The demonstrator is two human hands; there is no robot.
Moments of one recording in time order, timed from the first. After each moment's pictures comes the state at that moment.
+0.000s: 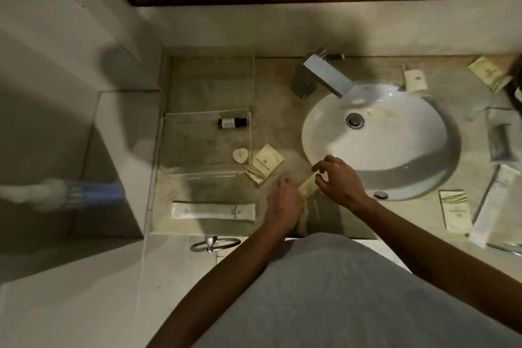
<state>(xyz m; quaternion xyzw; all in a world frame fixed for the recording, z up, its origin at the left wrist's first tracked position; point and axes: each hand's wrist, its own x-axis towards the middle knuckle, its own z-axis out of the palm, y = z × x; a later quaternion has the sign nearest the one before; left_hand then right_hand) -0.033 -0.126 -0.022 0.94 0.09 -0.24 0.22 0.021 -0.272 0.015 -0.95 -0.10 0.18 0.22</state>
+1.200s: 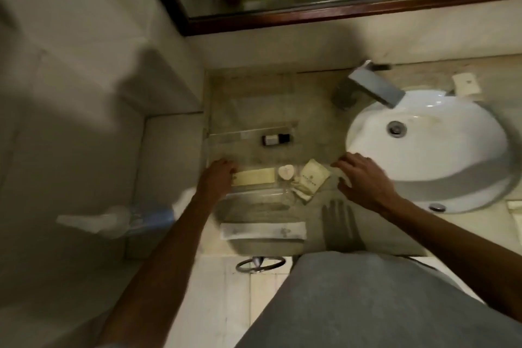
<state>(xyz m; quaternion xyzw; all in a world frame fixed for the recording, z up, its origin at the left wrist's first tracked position) 0.040 0.183 -0.017 0.97 -0.02 -0.20 0.12 0.046 -0.204 0.027 -0.95 -0.23 0.13 0.16</state>
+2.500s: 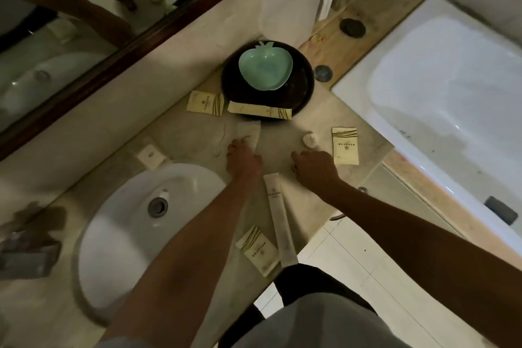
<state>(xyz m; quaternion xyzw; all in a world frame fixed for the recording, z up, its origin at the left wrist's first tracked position) 0.163 -0.658 -0.039 0.95 -0.10 -0.24 0.15 0.035 -0.781 -0.002 -0.97 0.16 0.17 0.01</state>
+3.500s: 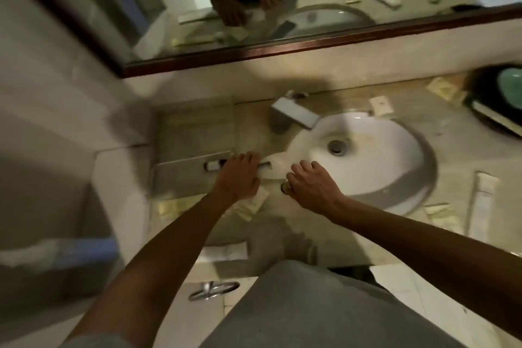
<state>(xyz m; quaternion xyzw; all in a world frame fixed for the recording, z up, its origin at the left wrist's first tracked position) 0.097 -0.036 0.040 0.97 -0.20 -0.11 0.01 0.064 -0.255 0.060 -0.95 -0.31 0.04 -0.05</state>
